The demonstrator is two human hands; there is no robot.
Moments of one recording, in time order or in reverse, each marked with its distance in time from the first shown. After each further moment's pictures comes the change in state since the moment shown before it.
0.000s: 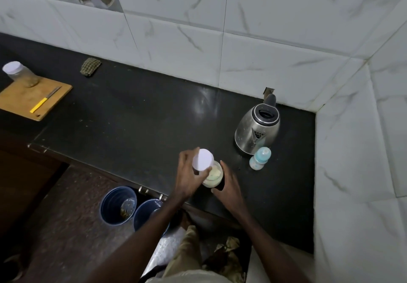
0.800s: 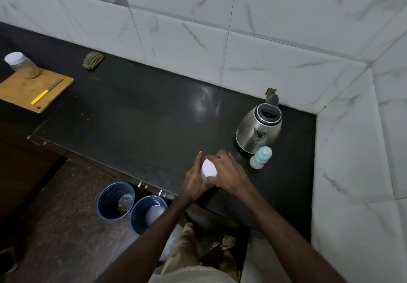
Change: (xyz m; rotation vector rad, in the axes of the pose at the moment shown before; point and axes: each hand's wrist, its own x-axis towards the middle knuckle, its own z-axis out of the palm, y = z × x) left_hand -0.019 -0.005 0.020 -0.062 -0.263 -0.262; right_hand 0.027 -0.082 -0.044 -0.691 -0.243 -0.209
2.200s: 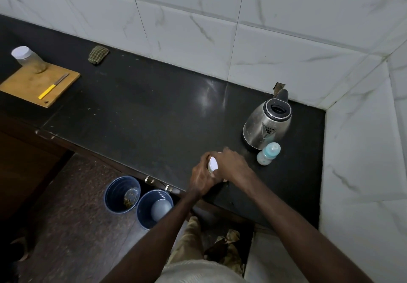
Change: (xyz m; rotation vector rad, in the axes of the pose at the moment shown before) left_hand -0.001 -0.001 0.001 -0.061 0.039 -0.034; right_hand 0.013 -0.039 -0.030 -0.211 -0.207 0.145
